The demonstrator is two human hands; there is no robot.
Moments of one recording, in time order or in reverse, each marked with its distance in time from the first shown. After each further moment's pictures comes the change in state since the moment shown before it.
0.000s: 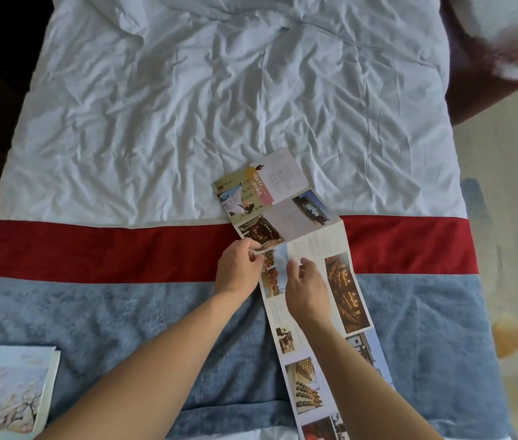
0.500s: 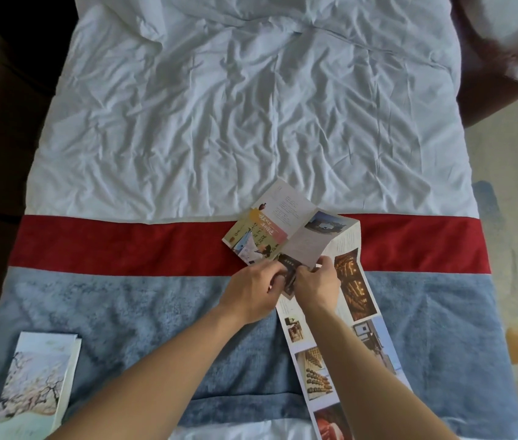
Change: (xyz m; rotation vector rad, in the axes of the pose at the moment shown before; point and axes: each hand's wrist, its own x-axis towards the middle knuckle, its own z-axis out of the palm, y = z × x) left_hand -0.043 -0.013 -0.013 0.166 -0.208 0.401; right_hand -0.007 -0.023 0.001 0.209 0.141 0.249
